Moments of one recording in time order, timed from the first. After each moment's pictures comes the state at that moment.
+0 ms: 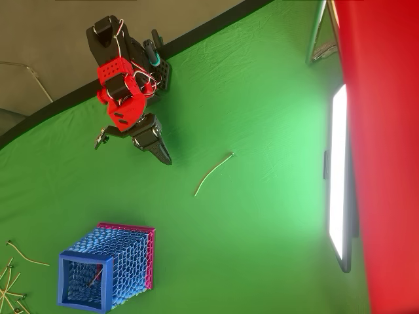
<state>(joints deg) 0.4 187.9 175.5 49.6 -5.4</state>
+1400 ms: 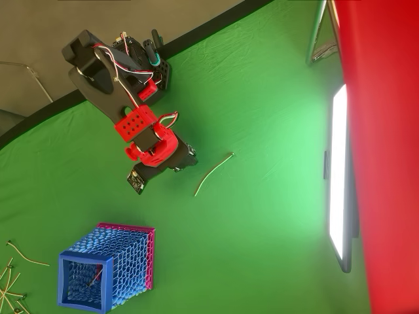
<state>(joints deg) -12.5 99.5 113.2 71.9 -10.7</state>
